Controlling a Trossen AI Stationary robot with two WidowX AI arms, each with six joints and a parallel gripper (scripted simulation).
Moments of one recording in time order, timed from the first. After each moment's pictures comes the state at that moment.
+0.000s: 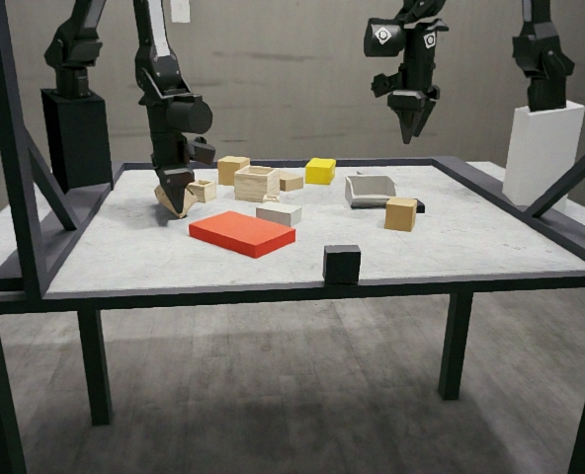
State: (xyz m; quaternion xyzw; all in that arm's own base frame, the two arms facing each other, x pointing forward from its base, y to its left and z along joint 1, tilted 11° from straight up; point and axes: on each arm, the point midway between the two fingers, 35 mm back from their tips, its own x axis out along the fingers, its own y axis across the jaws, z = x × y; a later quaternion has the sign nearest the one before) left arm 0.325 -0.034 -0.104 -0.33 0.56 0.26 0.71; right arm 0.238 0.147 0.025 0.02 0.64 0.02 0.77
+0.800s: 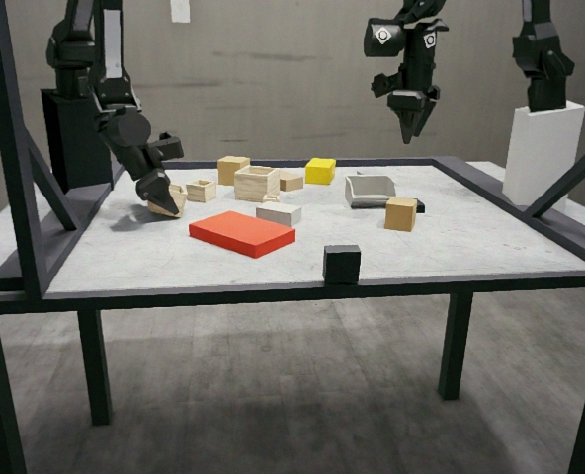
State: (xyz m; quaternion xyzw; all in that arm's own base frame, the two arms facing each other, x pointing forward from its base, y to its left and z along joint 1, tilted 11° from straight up) left arm 0.314 -0.050 -0.111 -0.26 0.38 0.33 0.83; right arm 0.238 0.147 0.025 0.02 0.64 0.02 0.77
